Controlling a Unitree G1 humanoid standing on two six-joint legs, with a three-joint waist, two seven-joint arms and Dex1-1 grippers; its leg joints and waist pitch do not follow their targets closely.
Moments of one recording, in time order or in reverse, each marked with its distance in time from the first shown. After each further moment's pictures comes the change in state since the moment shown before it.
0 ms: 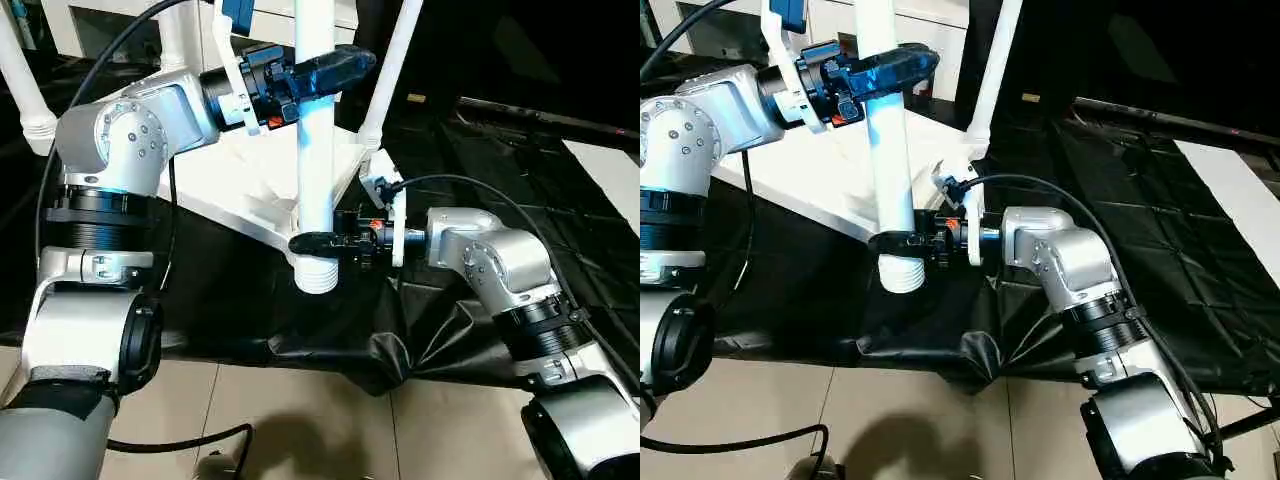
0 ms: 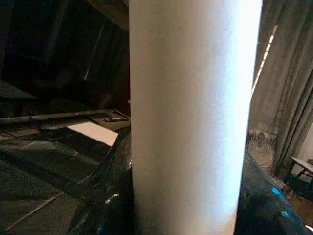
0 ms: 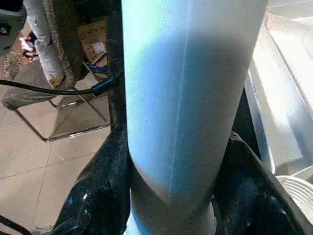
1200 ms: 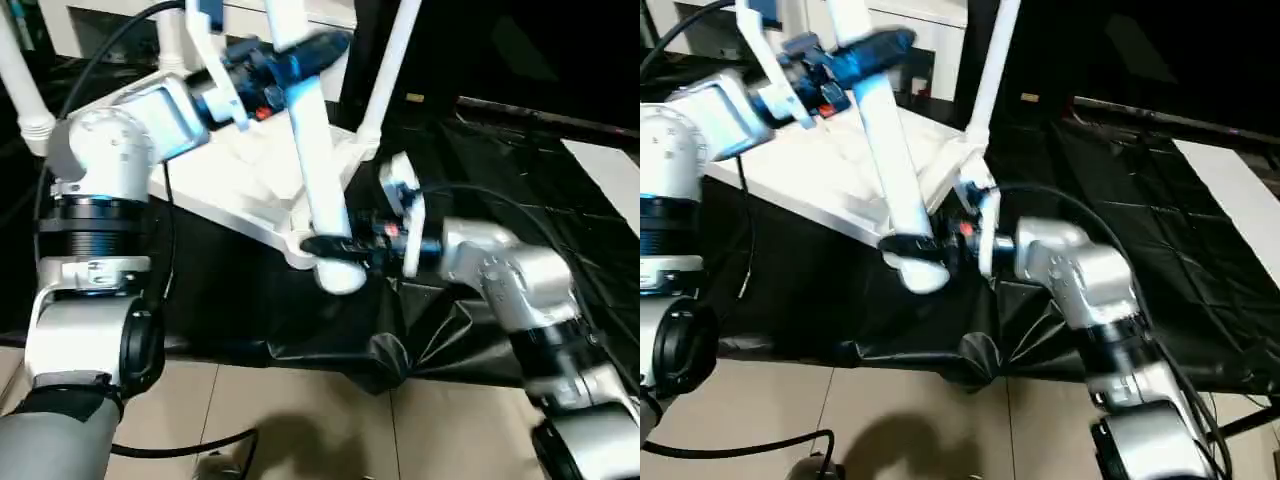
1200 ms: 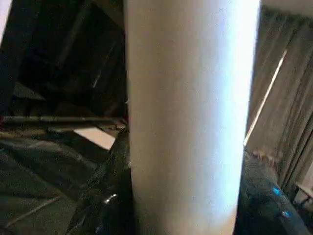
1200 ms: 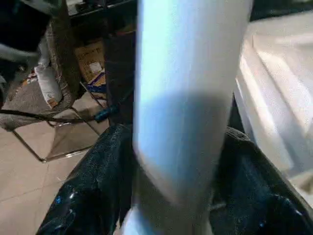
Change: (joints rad) left arm 0.027 -0.012 0.046 0.001 -0.049 0.018 0.085; right arm 0.037 -0.016 -0.054 -0.098 0.069 0.037 -0.060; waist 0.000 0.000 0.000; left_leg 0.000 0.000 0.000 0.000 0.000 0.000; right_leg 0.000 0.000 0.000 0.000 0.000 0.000
